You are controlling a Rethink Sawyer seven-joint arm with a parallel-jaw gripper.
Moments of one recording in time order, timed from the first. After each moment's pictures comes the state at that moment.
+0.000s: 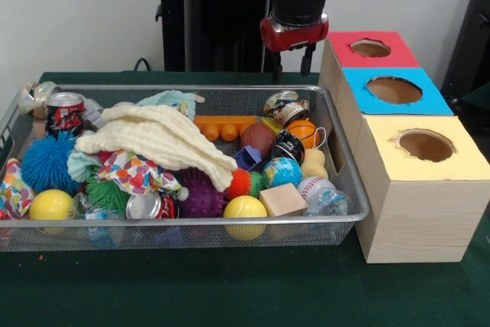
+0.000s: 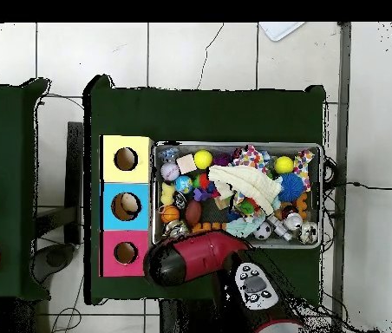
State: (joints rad) arm -0.31 -0.69 0.22 2.03 -0.46 0.39 1.61
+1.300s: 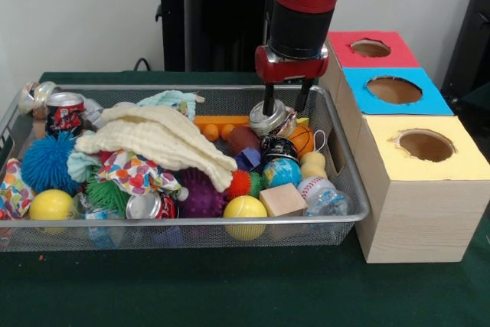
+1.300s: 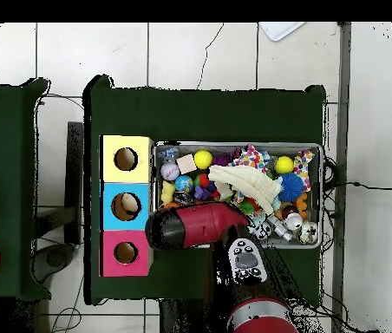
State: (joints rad) arm -0.21 -0.60 0.09 1.79 -0.35 0.46 1.61
